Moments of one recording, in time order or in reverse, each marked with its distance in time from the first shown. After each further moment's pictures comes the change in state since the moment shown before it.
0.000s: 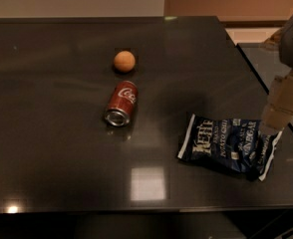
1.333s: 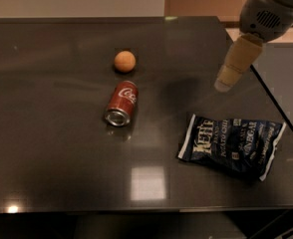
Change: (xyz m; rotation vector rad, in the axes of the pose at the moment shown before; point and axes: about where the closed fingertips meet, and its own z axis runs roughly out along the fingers) arm -0.044 -0.074 0.030 -0.045 -0.010 0.253
